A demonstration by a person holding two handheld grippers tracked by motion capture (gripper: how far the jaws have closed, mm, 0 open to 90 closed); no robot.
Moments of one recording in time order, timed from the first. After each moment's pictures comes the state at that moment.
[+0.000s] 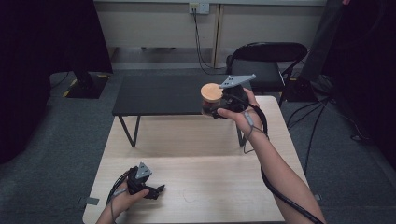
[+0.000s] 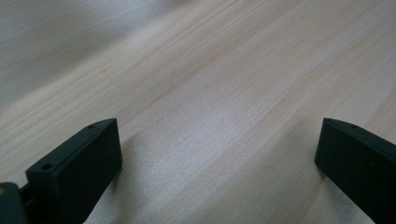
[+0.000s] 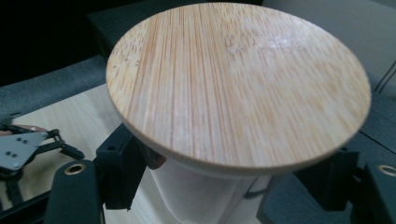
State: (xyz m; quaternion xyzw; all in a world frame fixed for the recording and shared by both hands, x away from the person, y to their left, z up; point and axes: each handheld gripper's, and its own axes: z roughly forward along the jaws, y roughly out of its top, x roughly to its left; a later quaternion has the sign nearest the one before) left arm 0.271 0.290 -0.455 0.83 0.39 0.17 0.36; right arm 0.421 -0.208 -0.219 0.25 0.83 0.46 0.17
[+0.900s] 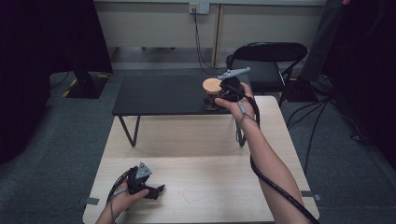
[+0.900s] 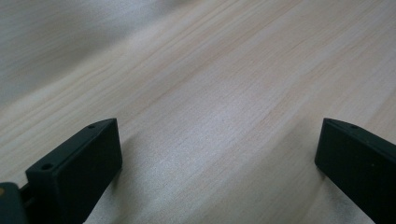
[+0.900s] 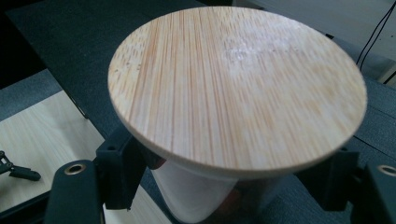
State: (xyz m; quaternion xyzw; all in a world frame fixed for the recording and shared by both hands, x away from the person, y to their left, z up) left arm 0.272 0.290 -0.456 0.83 0.39 0.17 0.36; right arm 0.466 -0.198 -0.234 0.31 0.83 0.44 0.17
